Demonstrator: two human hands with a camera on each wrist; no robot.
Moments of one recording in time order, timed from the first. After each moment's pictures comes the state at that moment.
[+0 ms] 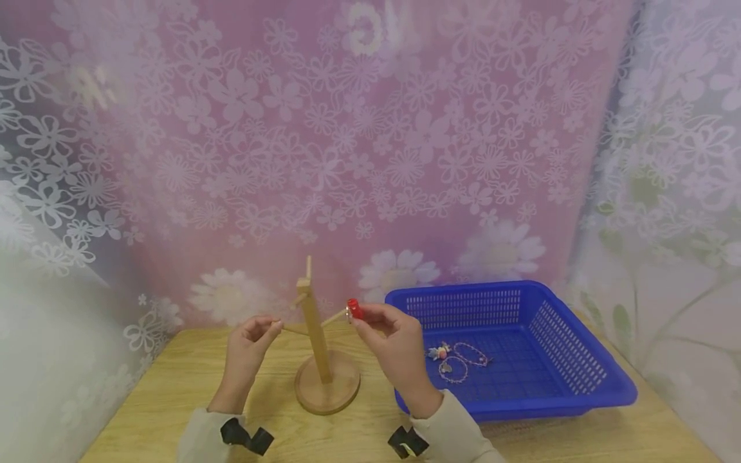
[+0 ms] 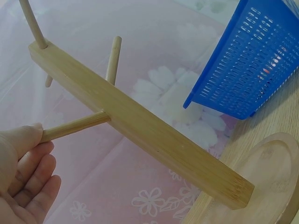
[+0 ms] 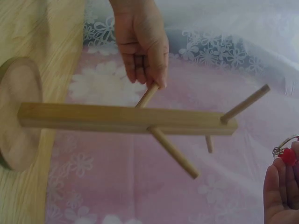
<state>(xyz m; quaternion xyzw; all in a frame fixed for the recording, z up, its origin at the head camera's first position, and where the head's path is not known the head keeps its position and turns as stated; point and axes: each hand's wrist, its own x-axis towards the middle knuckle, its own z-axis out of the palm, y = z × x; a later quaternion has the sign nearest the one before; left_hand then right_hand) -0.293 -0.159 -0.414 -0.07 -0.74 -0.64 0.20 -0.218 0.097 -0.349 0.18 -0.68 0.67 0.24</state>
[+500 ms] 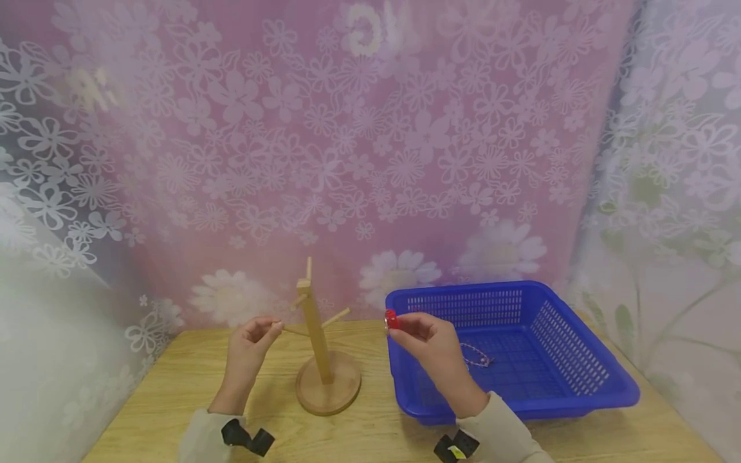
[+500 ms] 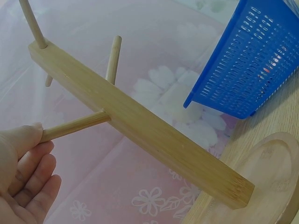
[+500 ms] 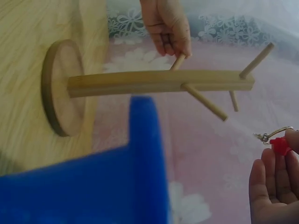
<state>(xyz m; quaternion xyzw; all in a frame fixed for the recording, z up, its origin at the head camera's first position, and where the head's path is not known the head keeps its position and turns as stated) -0.290 -0.159 -0.414 -0.07 -0.73 -0.65 0.19 -0.226 0.156 -0.366 0.10 -0.72 0.68 0.10</state>
